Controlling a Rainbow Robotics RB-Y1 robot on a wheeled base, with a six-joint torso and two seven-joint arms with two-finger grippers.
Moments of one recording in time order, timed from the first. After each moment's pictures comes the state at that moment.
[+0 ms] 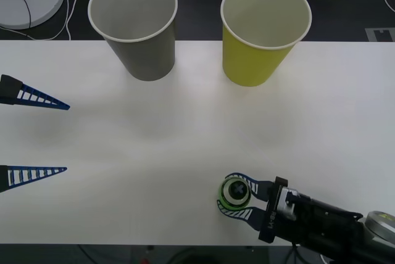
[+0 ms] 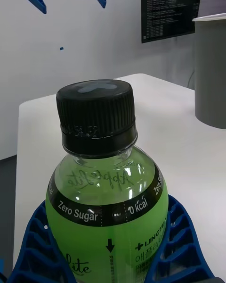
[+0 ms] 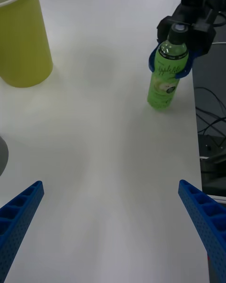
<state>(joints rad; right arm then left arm) 0.13 -0.83 0.67 -1.73 0.44 -0.65 0.93 0.21 1.20 0.36 -2.07 -1.12 -1.24 0.24</state>
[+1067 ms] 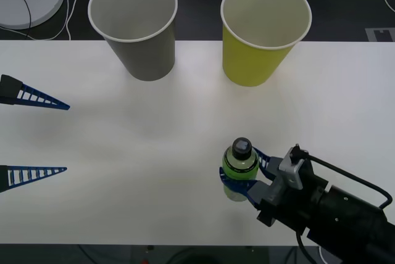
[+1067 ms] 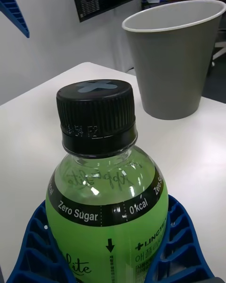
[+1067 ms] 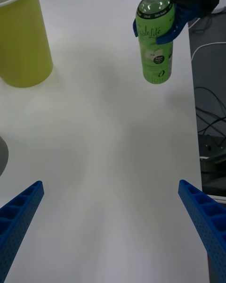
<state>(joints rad) 0.24 -1.03 0.64 -2.32 0.29 0.03 0.81 0.21 1.20 0.36 -2.07 -1.12 -1.24 0.24</state>
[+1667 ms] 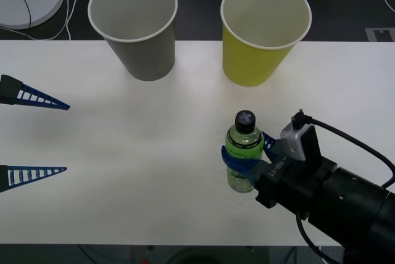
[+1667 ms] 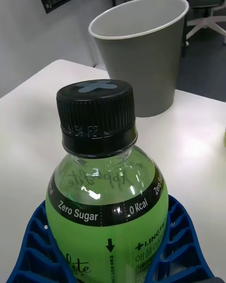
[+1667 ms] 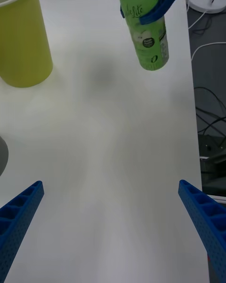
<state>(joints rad) 0.17 -1.07 0.62 -2.54 0.12 0.40 0.79 0.21 1.20 0.36 -2.07 -1.12 -1.24 0.24</state>
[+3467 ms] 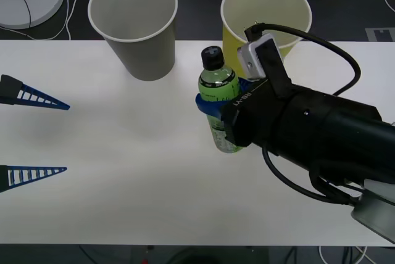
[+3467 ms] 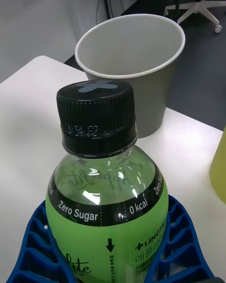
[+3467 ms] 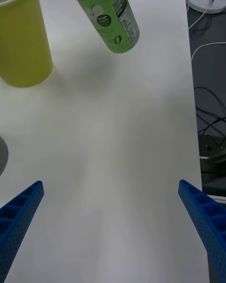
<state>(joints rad) -0.35 -0.82 0.54 -2.62 -0.36 1.12 1.00 0.21 1.20 0.36 -2.07 -1.12 -1.24 0.24</state>
